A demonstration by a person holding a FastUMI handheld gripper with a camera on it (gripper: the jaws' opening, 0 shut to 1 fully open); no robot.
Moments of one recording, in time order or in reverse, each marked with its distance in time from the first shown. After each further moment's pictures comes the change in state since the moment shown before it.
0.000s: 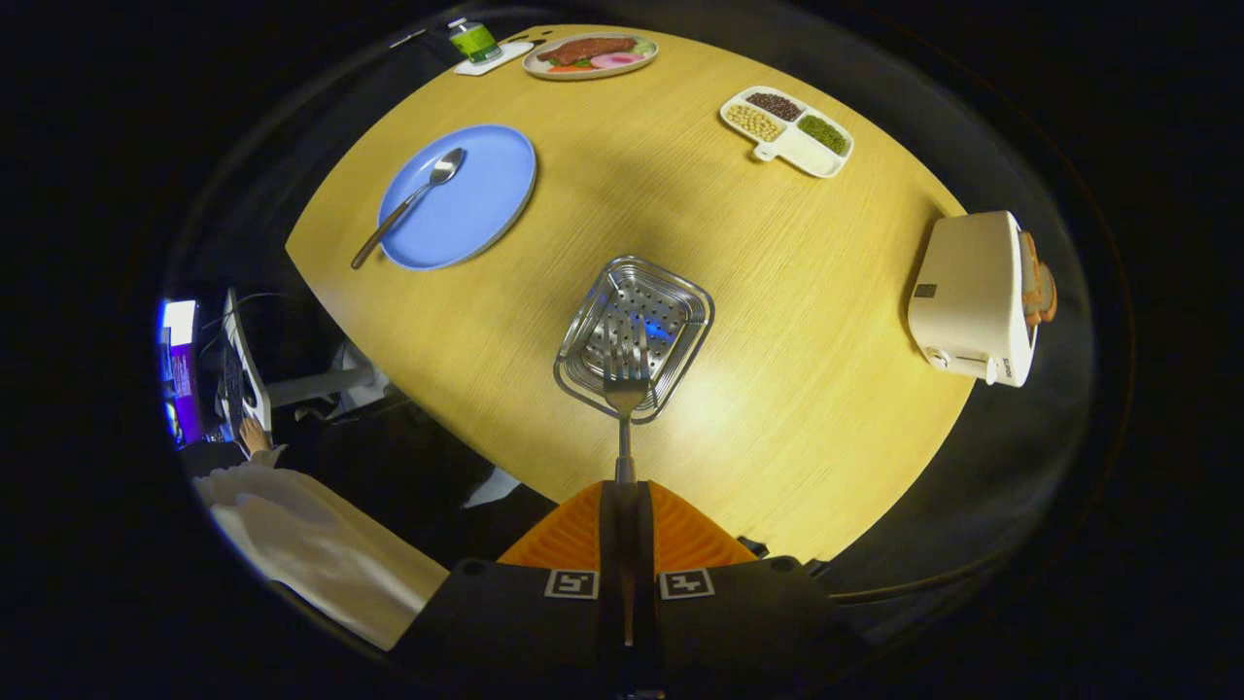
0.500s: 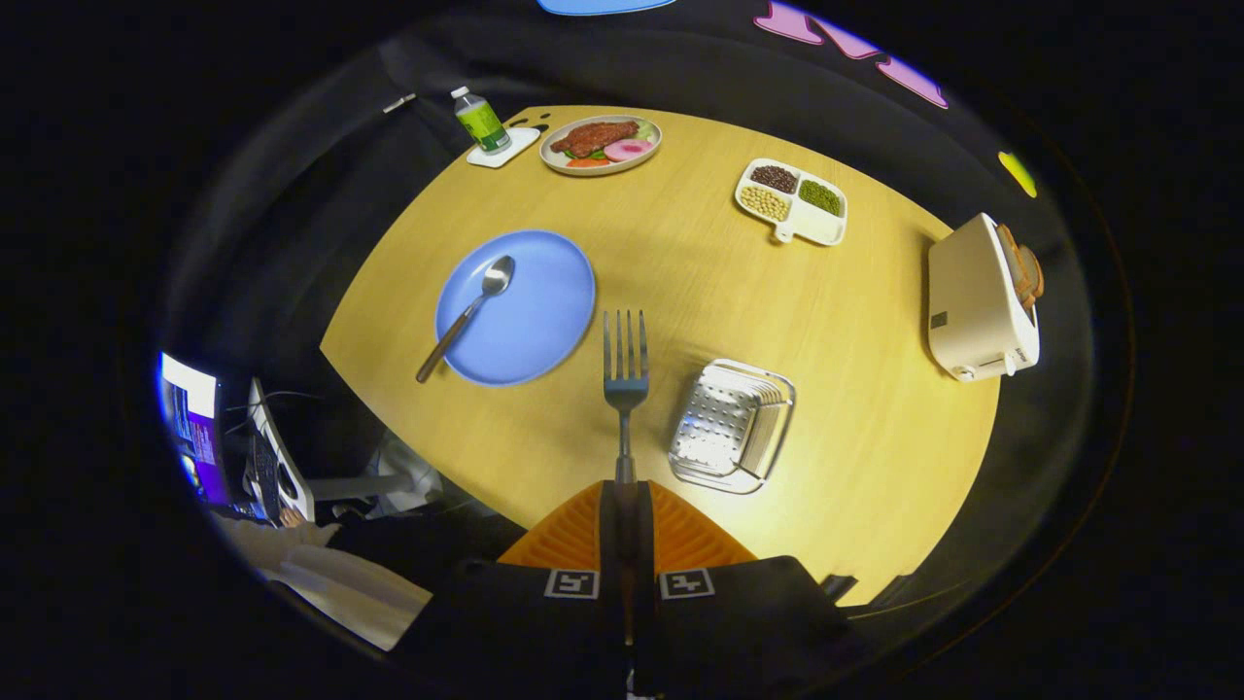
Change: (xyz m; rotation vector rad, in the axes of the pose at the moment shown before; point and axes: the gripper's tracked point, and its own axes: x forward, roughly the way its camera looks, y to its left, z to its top) arm -0.027 0.059 0.039 0.166 -0.357 0.048
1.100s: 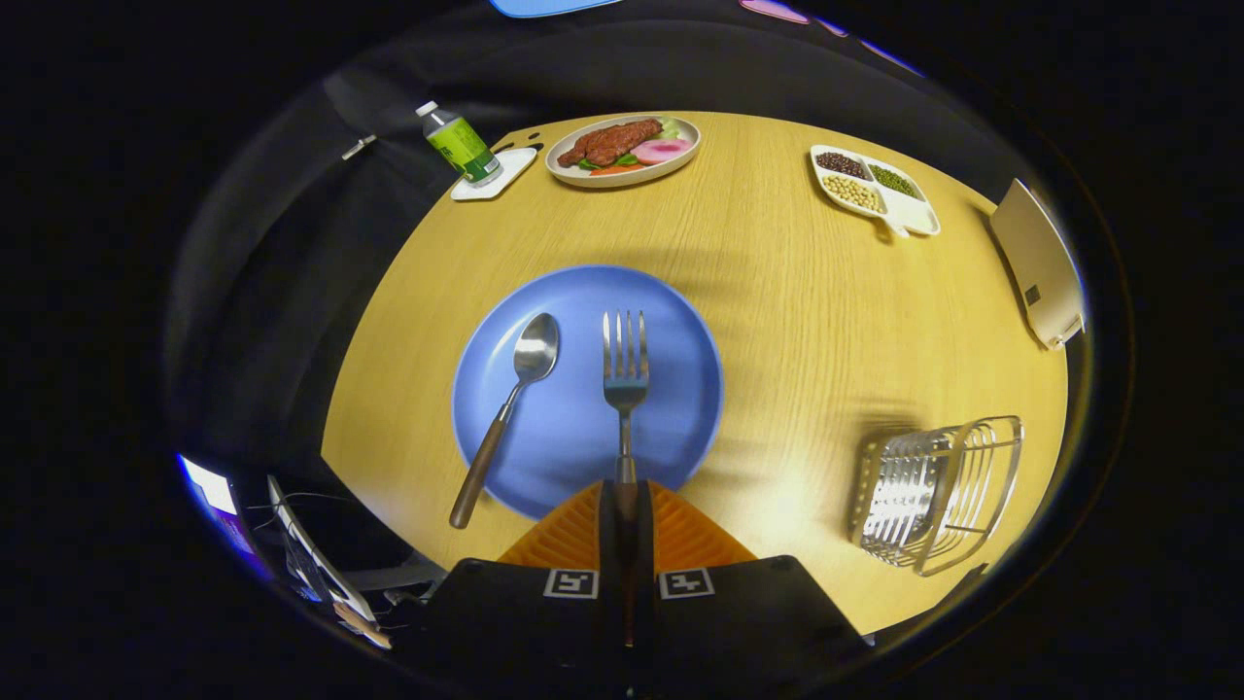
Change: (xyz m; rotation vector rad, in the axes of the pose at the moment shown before) arm 0.117 0.117 0.078 0.213 -0.170 0.084
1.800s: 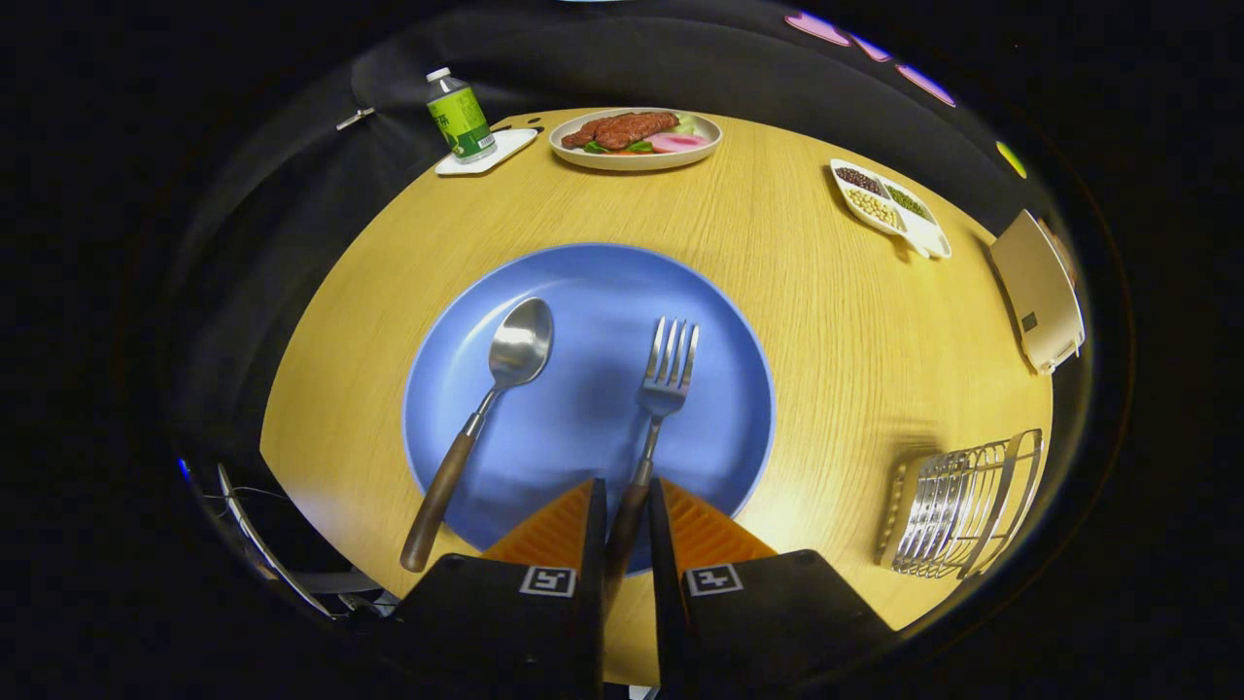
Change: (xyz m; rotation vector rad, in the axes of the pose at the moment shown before) arm 0.078 0.011 -0.001 -0.053 -0.034 -0.159
